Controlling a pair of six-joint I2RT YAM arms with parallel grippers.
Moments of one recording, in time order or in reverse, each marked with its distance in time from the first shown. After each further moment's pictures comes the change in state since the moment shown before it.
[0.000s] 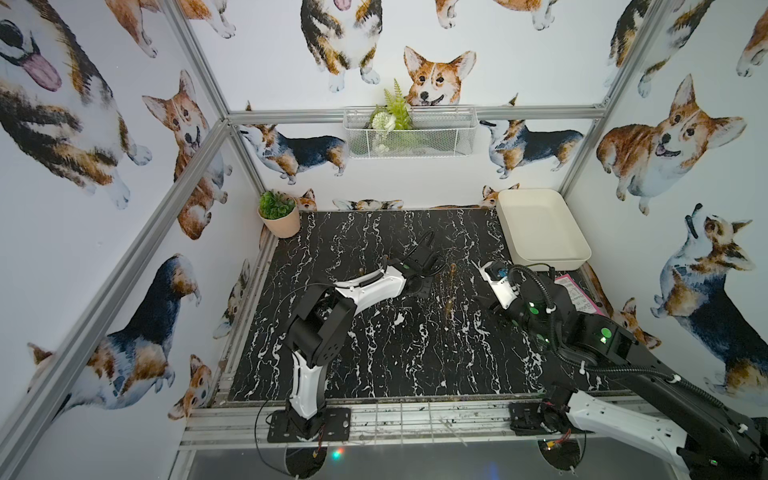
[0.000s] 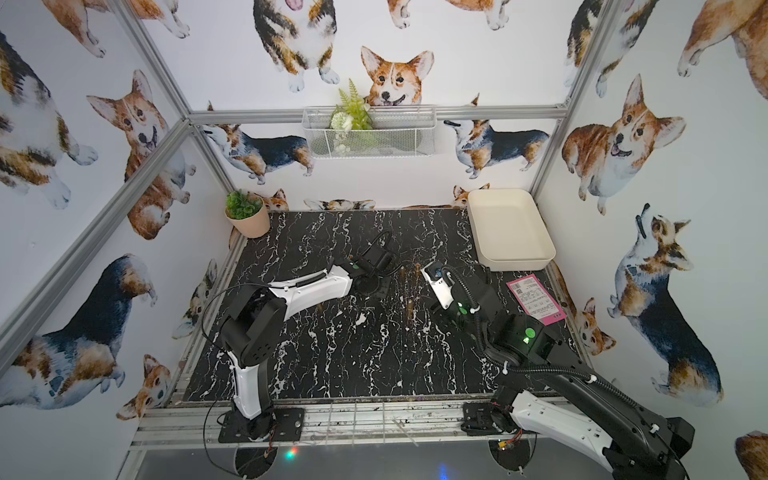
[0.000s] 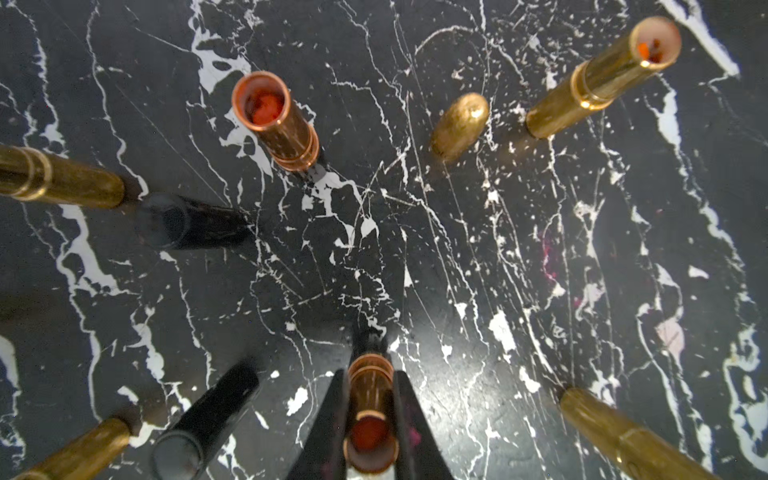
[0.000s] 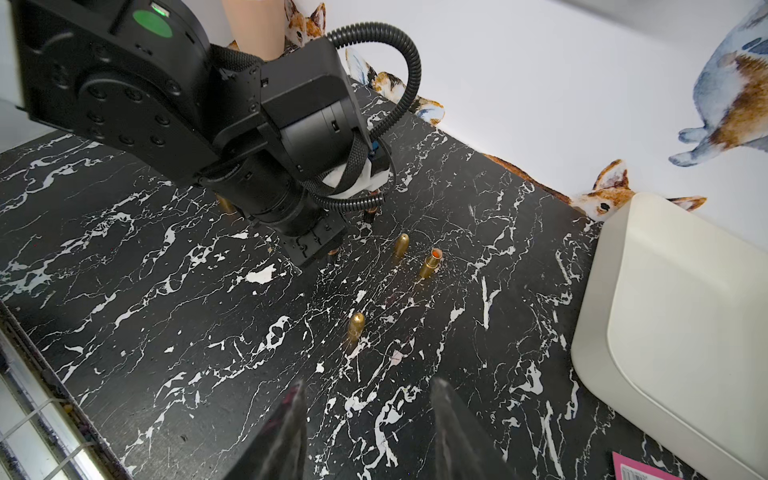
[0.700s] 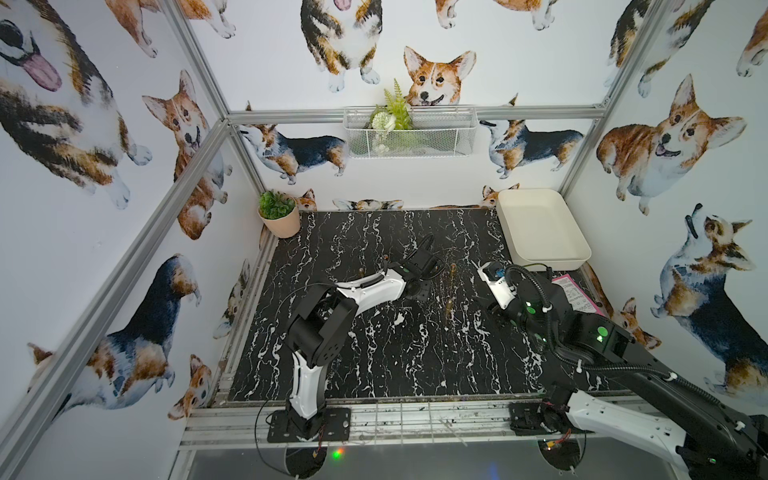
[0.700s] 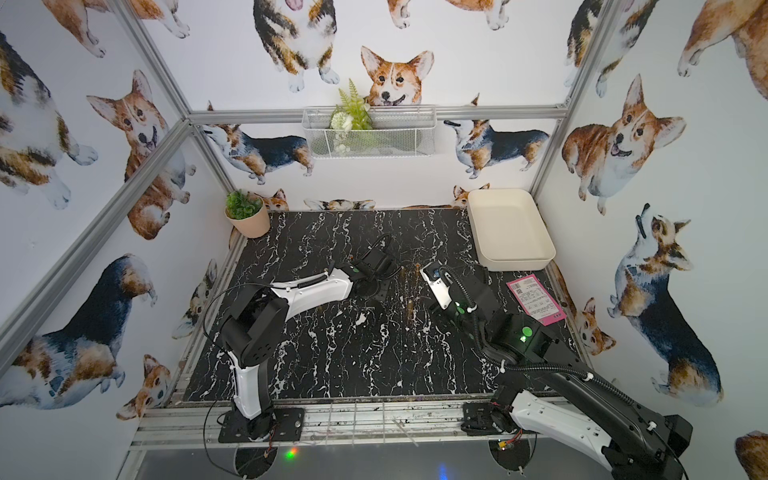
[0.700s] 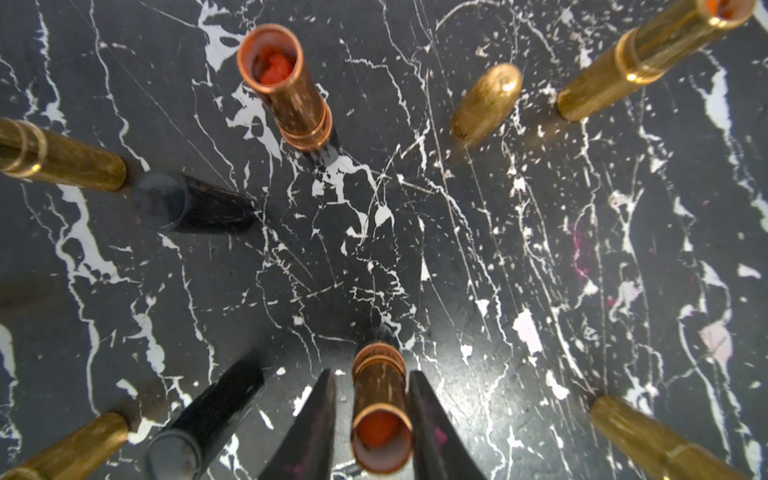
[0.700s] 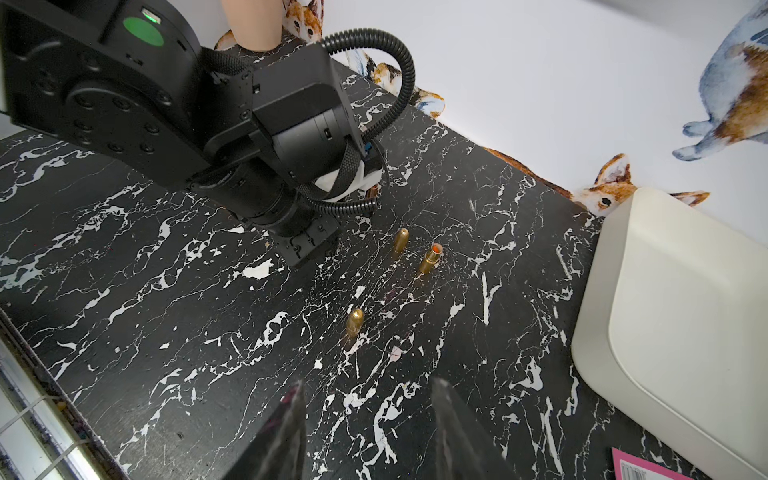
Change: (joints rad) left arm -0.003 0.000 -0.036 0.022 -0.025 -0.008; right arm 0.000 0.013 -0.006 0.000 0.005 0.000
